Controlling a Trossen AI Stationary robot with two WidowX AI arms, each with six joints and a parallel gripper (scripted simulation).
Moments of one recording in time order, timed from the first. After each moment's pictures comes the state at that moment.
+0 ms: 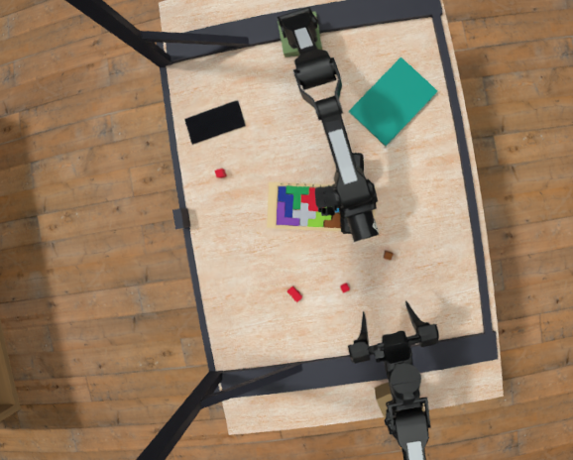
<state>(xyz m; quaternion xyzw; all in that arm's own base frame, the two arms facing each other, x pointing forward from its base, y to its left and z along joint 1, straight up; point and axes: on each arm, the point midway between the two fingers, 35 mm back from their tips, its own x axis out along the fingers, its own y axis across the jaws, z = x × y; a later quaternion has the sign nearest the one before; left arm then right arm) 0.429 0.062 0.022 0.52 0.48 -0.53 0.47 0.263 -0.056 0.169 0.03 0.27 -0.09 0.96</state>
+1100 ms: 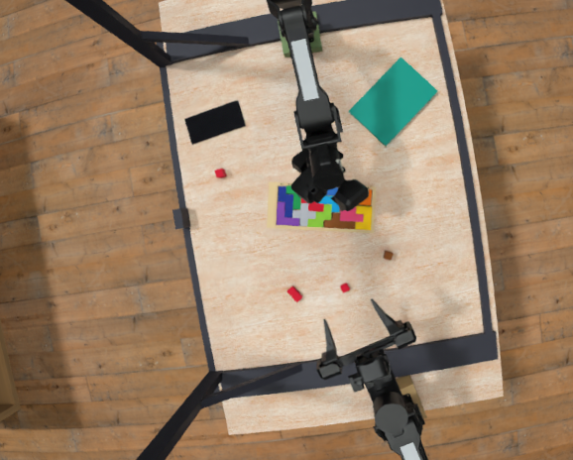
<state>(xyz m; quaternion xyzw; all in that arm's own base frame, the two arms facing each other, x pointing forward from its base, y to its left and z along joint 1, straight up) 0.423 0.018 0.173 0.42 0.38 -0.19 0.80 0.315 0.000 0.321 0.00 -0.02 0.00 1.00</state>
